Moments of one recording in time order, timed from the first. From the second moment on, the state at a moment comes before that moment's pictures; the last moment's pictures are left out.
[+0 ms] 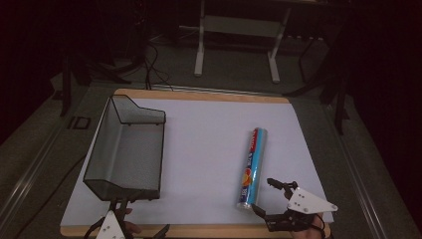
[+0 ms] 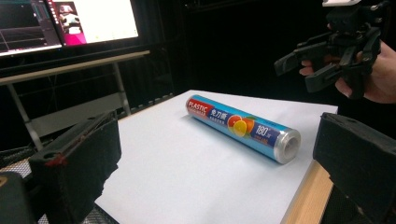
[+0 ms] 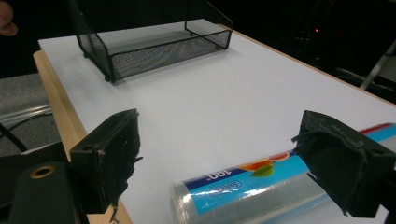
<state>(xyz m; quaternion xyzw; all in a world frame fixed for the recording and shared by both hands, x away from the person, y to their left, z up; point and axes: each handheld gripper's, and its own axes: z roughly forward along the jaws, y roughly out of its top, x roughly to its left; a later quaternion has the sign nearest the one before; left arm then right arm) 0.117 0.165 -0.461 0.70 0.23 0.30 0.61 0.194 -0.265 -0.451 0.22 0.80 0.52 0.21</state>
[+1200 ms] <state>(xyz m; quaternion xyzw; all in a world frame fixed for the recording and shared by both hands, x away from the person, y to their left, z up) 0.116 0.161 -0.461 0.70 0.22 0.29 0.61 0.191 -0.235 -0.414 0.21 0.82 0.48 0.24</state>
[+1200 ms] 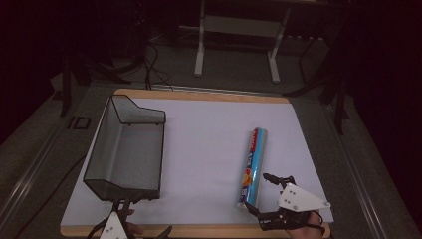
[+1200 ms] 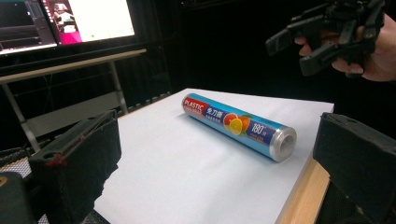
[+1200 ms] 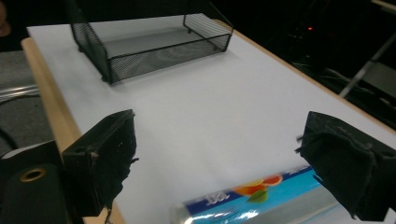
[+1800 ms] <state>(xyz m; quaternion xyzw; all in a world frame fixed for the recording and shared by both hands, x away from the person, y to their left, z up) 0.116 0.159 -0.462 0.70 0.22 0.29 0.61 0.226 -0.209 -0.401 0.29 0.81 0.44 0.26</state>
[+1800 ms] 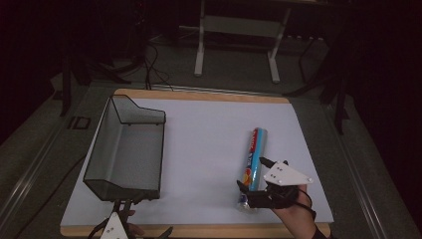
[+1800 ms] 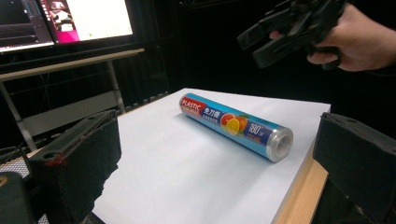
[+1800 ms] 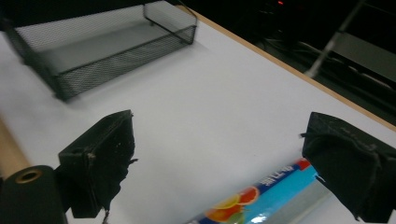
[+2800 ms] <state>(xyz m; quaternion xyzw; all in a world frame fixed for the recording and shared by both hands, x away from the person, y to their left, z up) 0.113 0.156 -0.462 0.70 0.22 0.30 0.61 0.316 -0.214 -0.446 0.52 0.74 0.36 0.22</state>
